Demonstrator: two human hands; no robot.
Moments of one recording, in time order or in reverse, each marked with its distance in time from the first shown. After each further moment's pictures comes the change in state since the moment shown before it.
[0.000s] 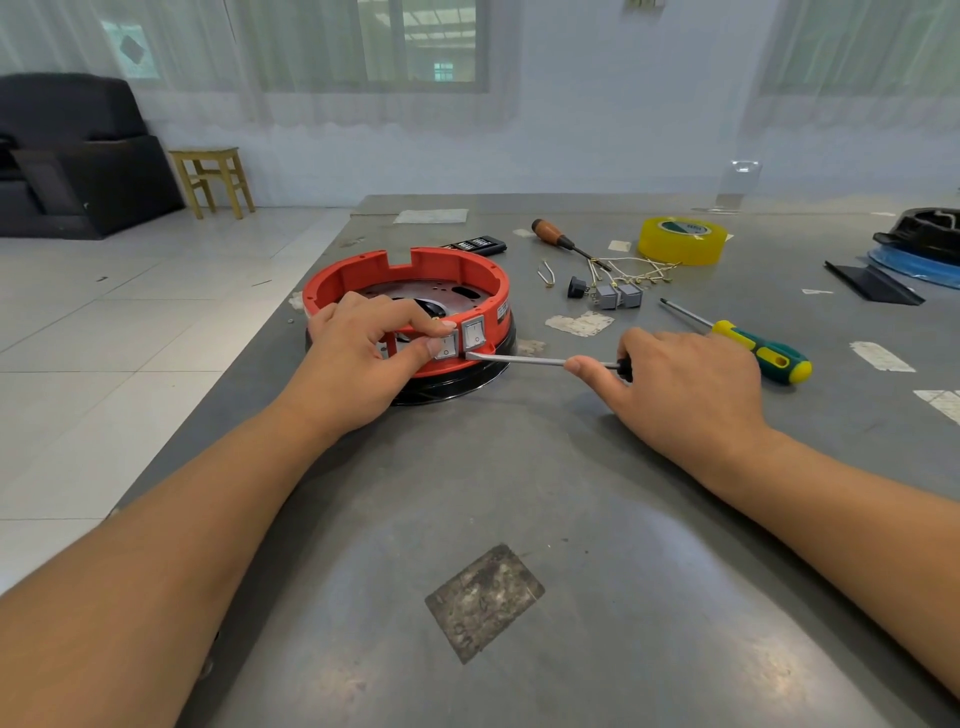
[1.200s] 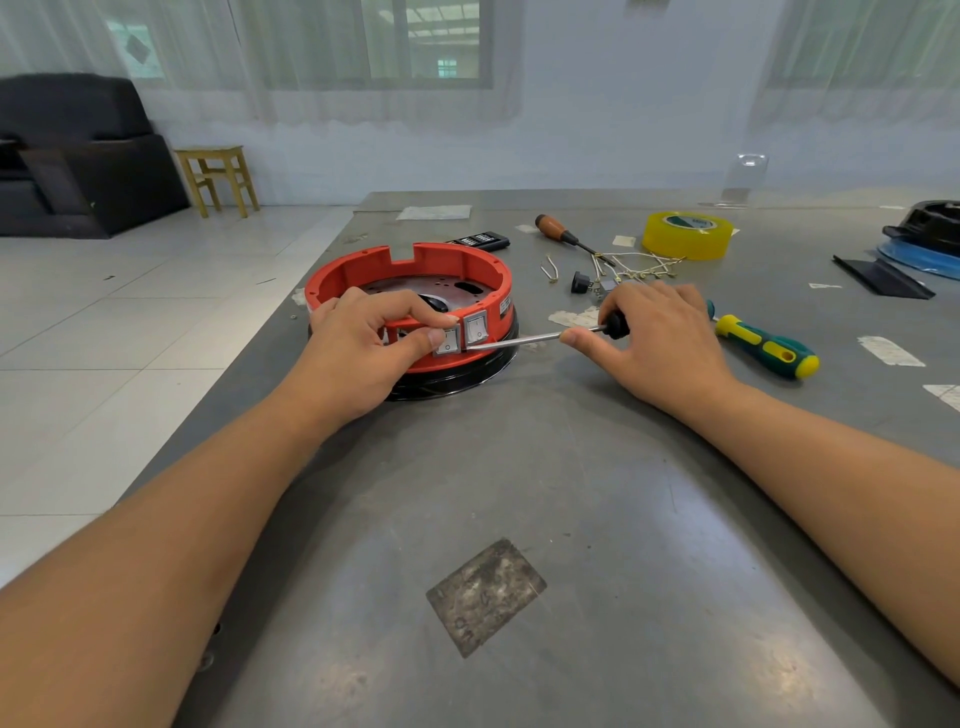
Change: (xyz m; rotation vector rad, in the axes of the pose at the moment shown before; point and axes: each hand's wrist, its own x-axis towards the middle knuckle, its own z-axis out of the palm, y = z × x) left_hand -0.001 0.018 -0.008 -0.091 -0.085 -0.152; right_hand 0.038 0.014 0.042 0.394 0.057 -0.047
